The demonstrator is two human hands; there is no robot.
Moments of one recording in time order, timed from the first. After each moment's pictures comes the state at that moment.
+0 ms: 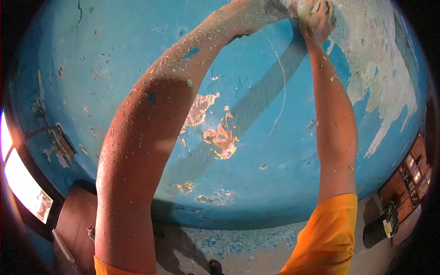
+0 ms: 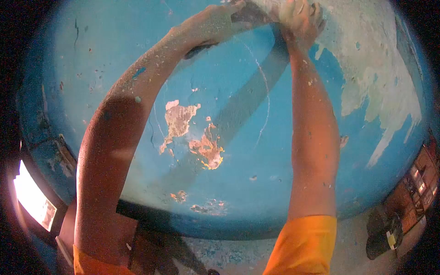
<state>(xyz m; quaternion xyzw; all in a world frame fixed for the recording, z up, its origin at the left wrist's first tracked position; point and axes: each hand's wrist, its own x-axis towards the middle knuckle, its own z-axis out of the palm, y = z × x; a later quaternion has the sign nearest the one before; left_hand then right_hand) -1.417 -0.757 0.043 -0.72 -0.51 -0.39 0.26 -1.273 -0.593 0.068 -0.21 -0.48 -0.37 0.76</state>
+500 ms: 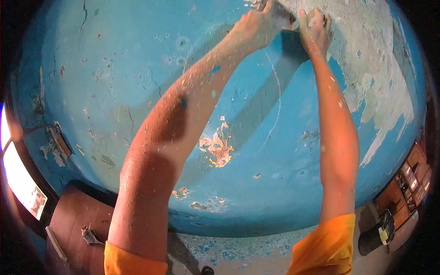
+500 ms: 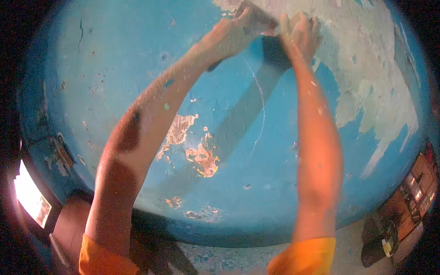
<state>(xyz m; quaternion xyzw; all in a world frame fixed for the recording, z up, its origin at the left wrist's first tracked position) -1.418 -0.708 0.046 -0.65 -0.43 -0.48 0.41 -1.263 -0.593 0.081 -0.19 -0.45 -0.48 0.73</state>
